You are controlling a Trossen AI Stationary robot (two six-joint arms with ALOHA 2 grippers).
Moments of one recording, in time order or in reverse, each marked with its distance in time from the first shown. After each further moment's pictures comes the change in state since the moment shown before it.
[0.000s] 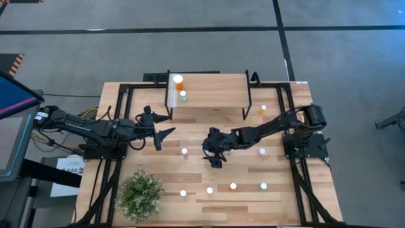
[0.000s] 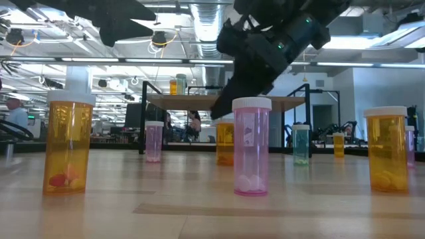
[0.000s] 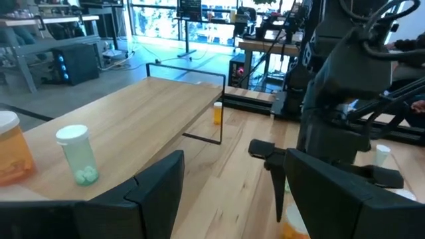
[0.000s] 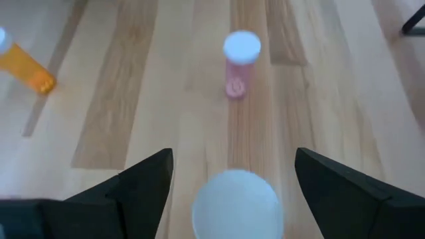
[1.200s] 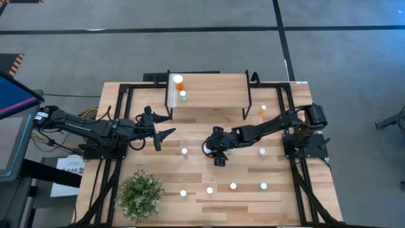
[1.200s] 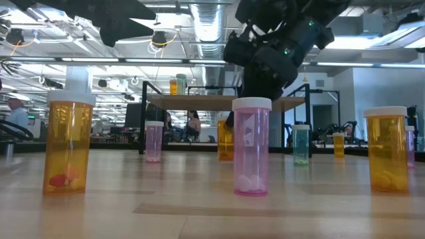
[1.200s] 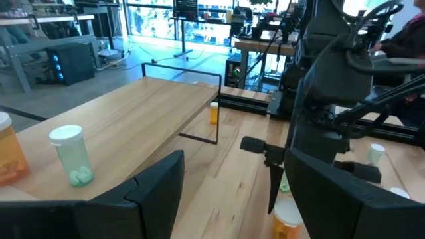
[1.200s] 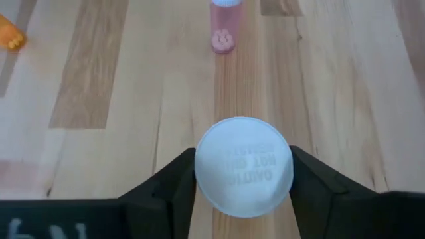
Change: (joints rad) left arm 0.000 0.000 0.000 0.003 0.016 -0.001; right arm -0.015 -0.022 -0.007 -0.117 0.002 0.007
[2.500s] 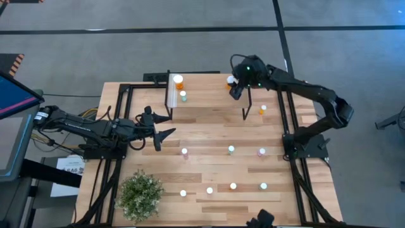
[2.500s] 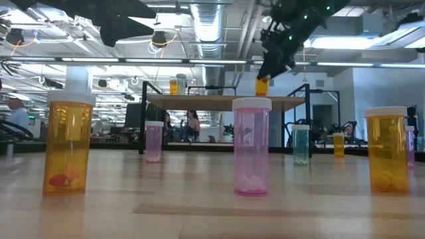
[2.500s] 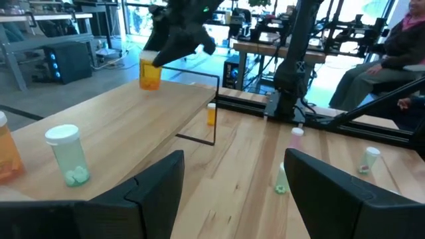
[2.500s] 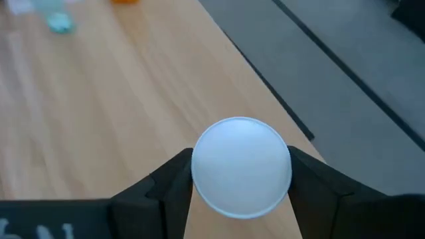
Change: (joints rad) left arm 0.000 0.000 0.000 0.006 0.006 -0.014; right arm -0.734 -0.319 0.206 -0.385 -0.025 -0.211
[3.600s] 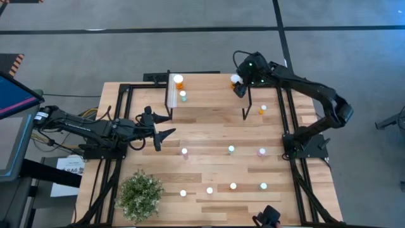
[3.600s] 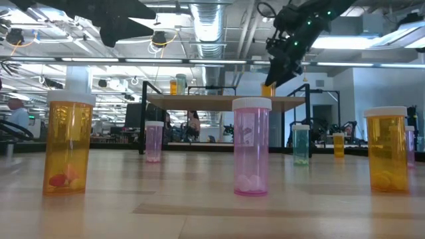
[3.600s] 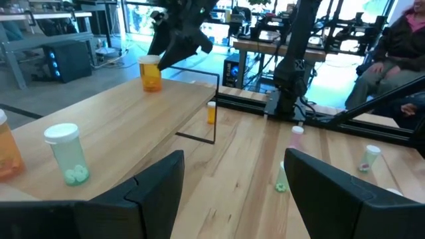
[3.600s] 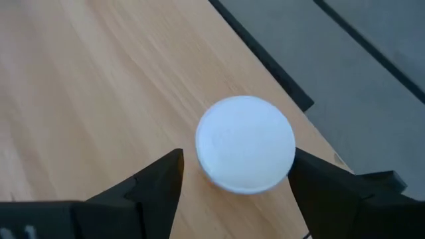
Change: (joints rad) left arm 0.000 0.000 0.000 -0.007 0.001 -0.001; right arm -0.081 -0.002 0.000 -0.082 -0.056 0.002
